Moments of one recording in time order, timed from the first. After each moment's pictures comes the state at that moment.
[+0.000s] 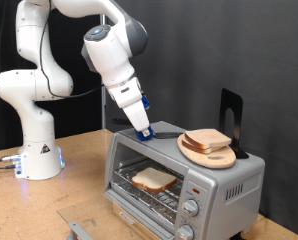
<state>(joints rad) -0.35 -0.38 0.53 -2.55 0.83 2.18 -0.69</state>
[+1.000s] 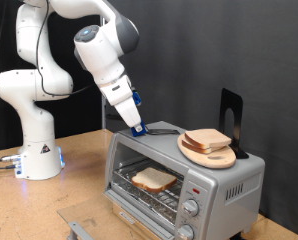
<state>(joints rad) -0.33 -0.50 0.52 -2.66 1.02 2.20 -0.80</state>
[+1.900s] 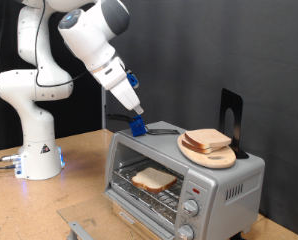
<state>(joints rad) -0.38 -0.55 0.42 -2.60 1.03 2.01 -0.83</state>
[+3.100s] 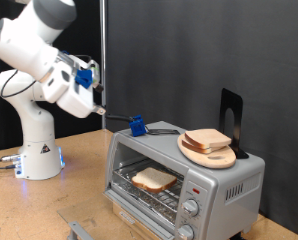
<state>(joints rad) -0.53 -0.46 0.12 -2.56 1.03 1.73 -0.78</state>
